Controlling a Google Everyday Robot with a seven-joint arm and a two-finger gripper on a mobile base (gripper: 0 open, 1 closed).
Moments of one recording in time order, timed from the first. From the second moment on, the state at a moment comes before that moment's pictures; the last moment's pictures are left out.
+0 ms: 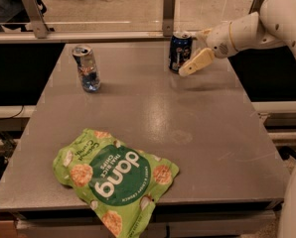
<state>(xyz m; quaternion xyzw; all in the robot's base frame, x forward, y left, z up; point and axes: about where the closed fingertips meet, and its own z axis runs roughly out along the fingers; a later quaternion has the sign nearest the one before) 0.729 -0.134 0.881 -0.52 0.71 0.19 0.43</state>
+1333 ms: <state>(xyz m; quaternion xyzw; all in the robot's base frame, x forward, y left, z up) 0.642 -0.029 0.911 -0.55 0.60 0.40 0.42</state>
